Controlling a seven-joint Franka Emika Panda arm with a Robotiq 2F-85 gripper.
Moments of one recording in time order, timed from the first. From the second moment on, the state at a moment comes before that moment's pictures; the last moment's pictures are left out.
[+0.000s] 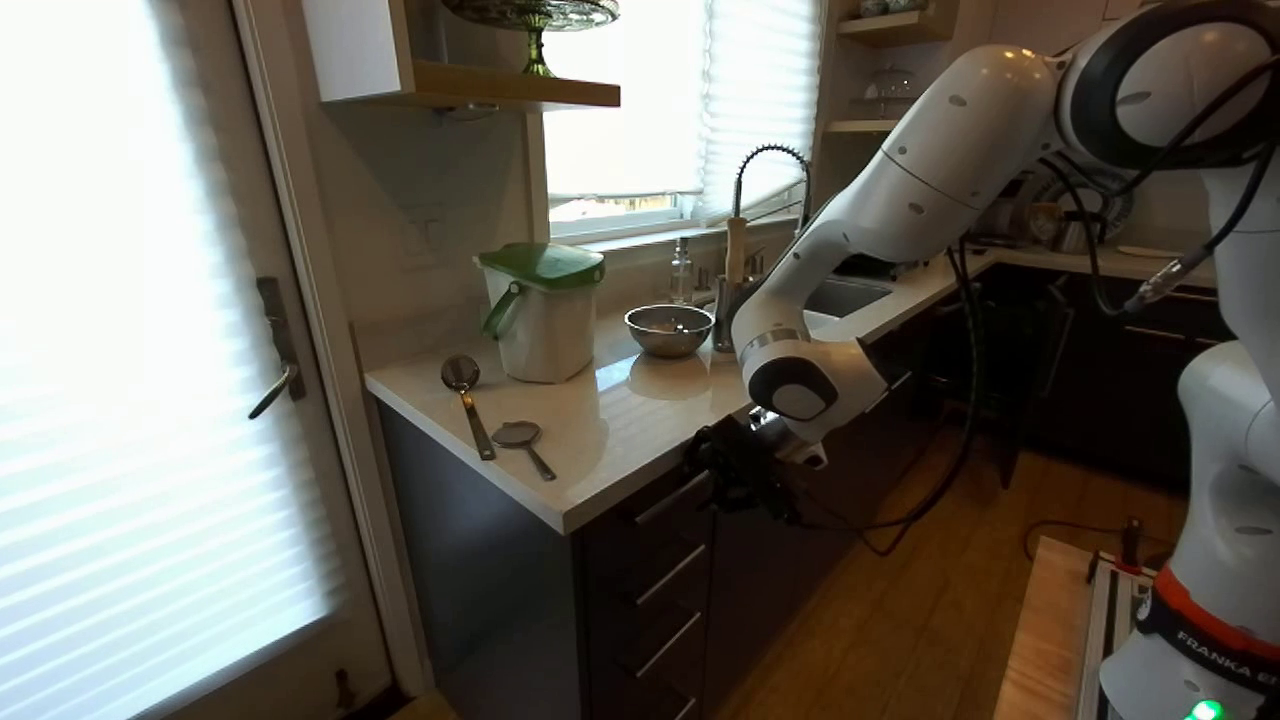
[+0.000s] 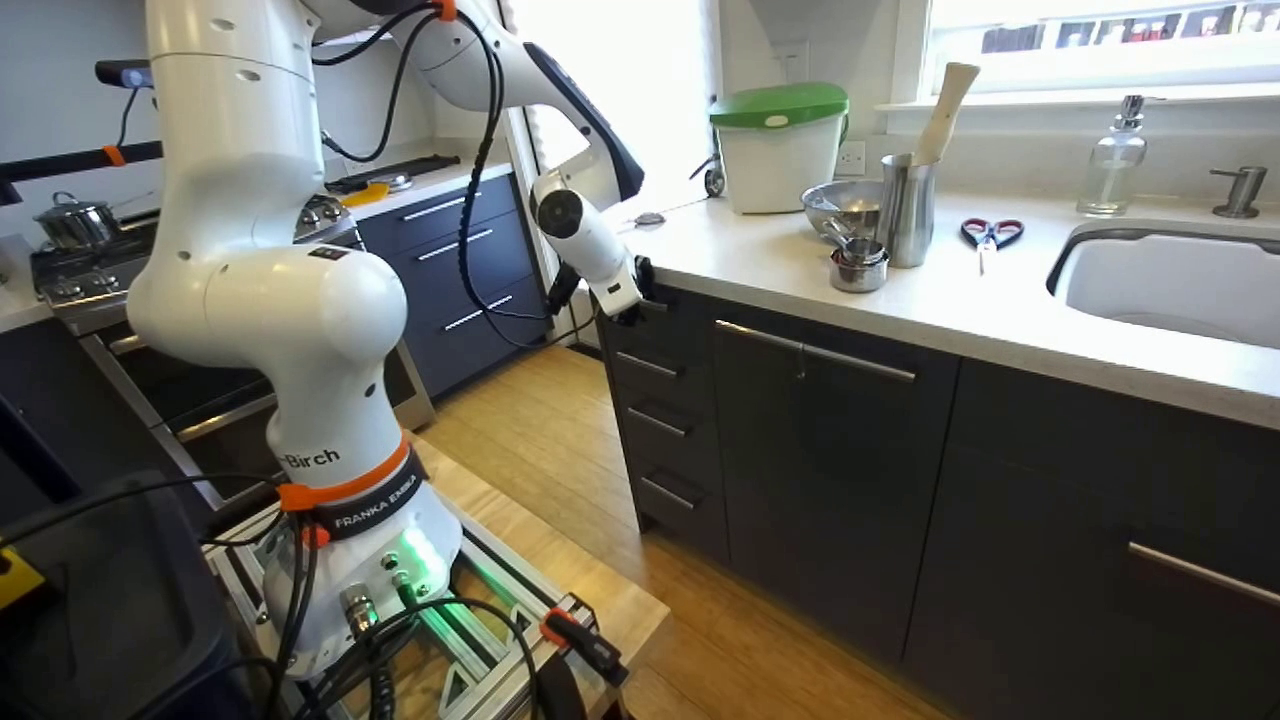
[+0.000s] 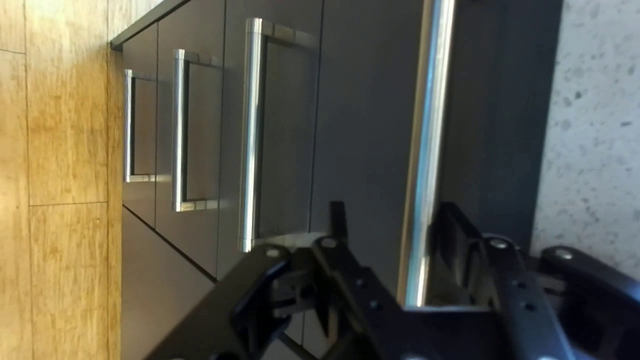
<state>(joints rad) 0.47 0.37 -0.24 -2.25 2.51 2.90 -0.78</state>
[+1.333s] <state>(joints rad) 0.43 0.31 -0.21 -2.32 2.31 2.85 -0.59</state>
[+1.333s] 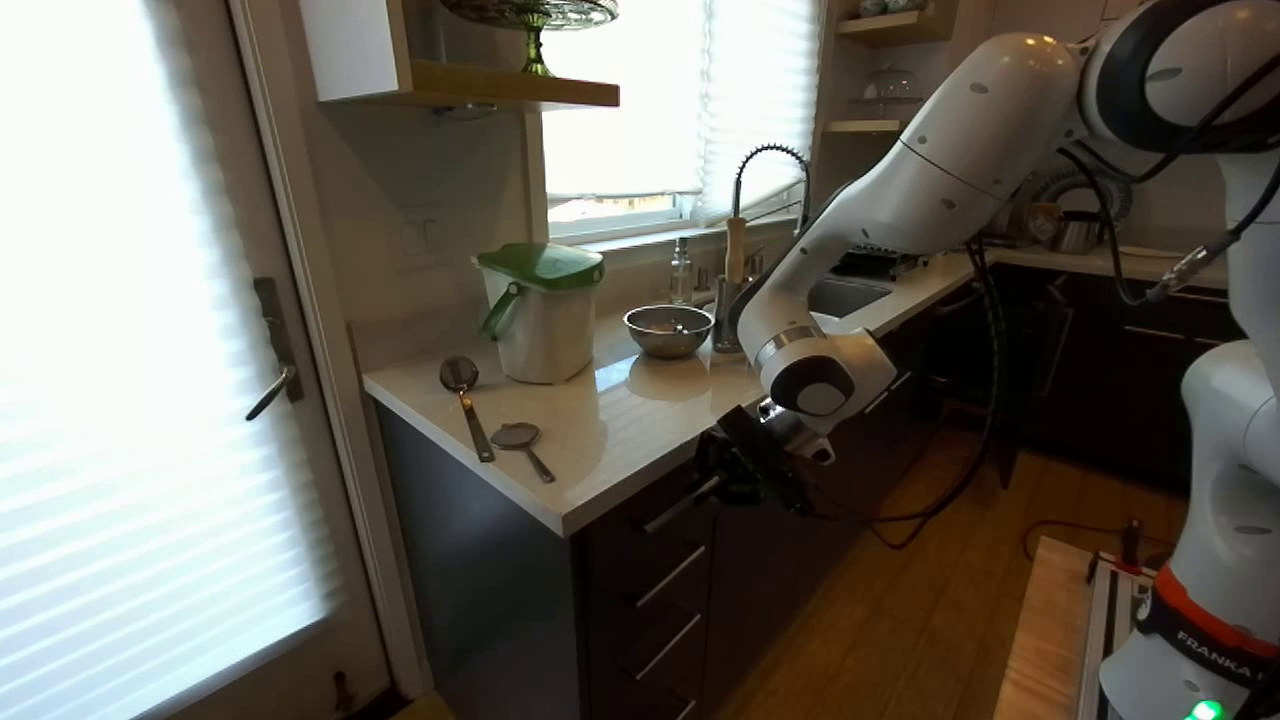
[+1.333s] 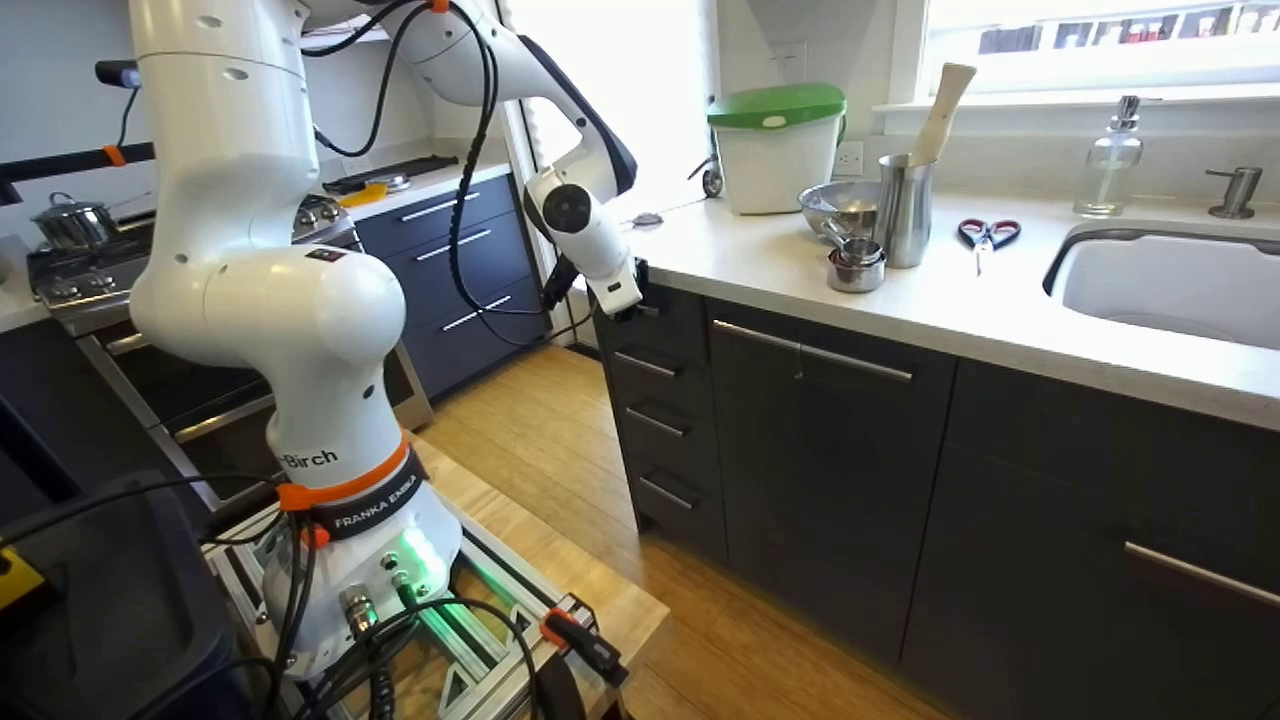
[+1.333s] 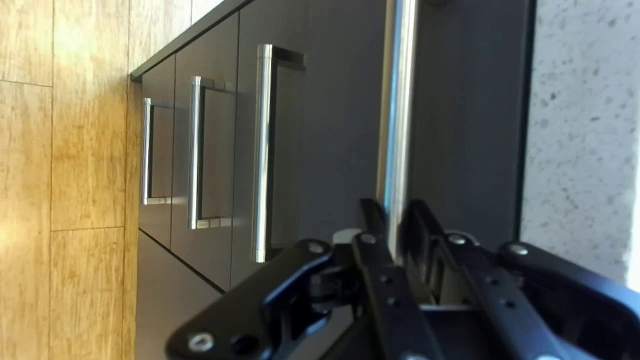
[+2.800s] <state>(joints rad) 0.34 0.03 0.06 -2.75 1.85 2.89 -0.15</state>
